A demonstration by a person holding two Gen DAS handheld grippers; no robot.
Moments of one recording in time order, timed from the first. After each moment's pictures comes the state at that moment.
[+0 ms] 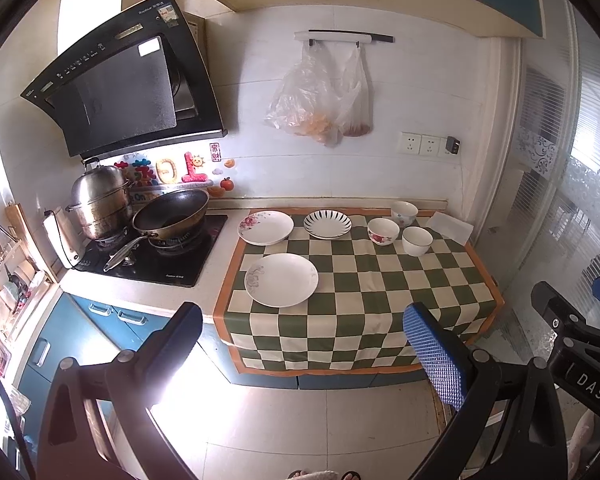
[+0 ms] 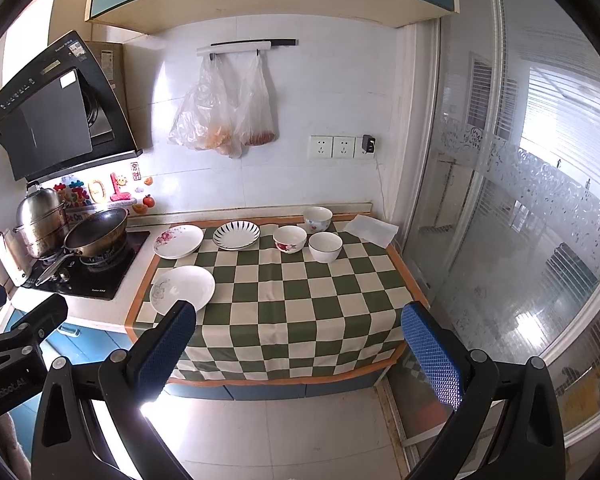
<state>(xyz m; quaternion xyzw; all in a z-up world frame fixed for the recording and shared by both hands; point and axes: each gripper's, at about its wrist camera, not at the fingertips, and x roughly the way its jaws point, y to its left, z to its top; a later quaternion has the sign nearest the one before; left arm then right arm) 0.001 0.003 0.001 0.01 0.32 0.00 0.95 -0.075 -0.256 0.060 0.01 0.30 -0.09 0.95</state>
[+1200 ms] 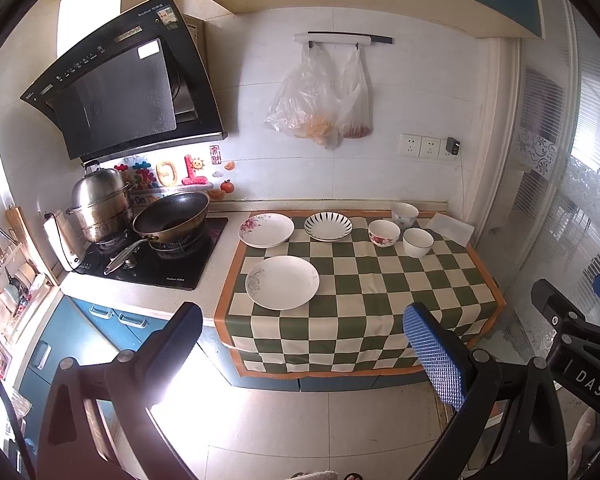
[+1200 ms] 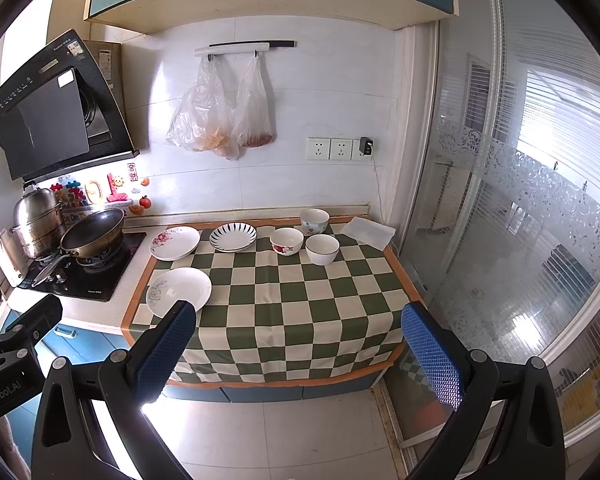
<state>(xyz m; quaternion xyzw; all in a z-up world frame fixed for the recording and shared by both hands) 0.000 0.007 0.003 0.01 0.32 0.00 0.95 -0.073 -0.258 0.061 0.01 0.30 -0.09 0.95</state>
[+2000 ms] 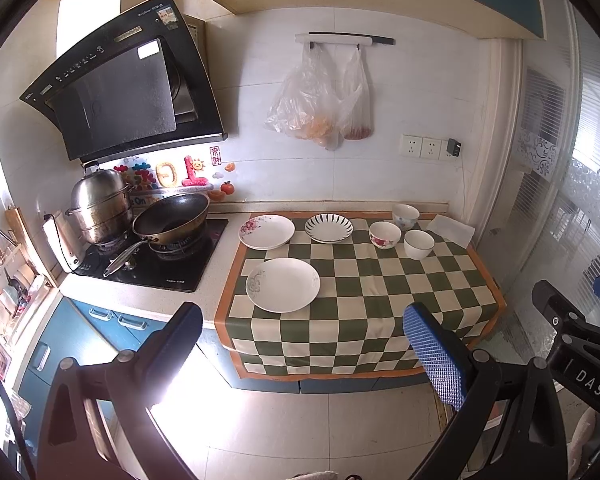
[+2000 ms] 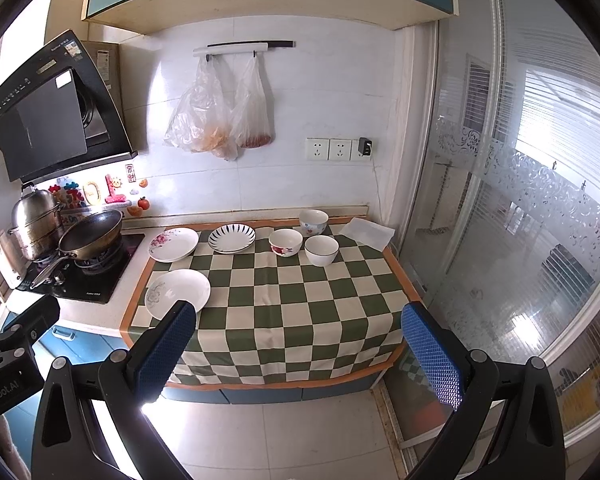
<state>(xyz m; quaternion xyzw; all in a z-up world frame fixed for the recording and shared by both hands) 0.004 0.008 0.005 0.01 0.32 0.00 0.95 -0.070 -0.258 0.060 0.01 0.30 -0.09 0.95</state>
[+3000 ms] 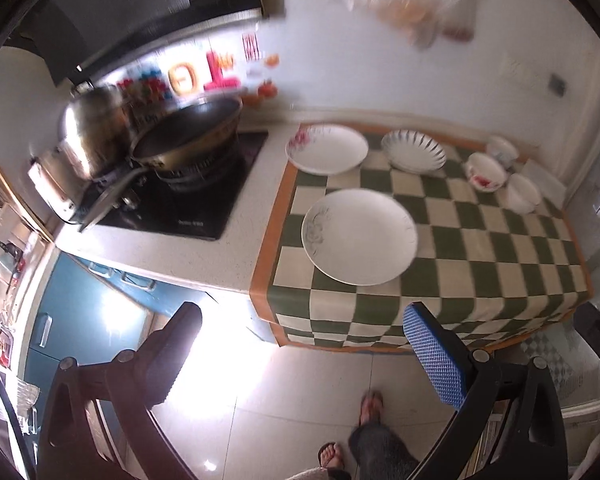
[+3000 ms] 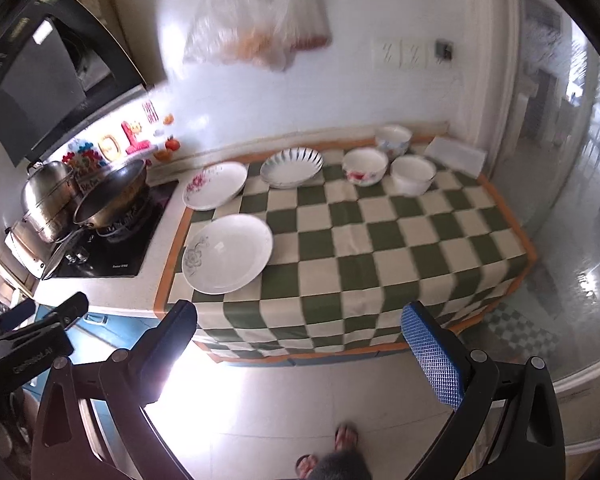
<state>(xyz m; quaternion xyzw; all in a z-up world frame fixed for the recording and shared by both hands) 0.218 0.105 -0.166 0.00 0.47 0.07 0.88 0.140 -0.183 -0.120 0.09 0.43 0.00 0.90</state>
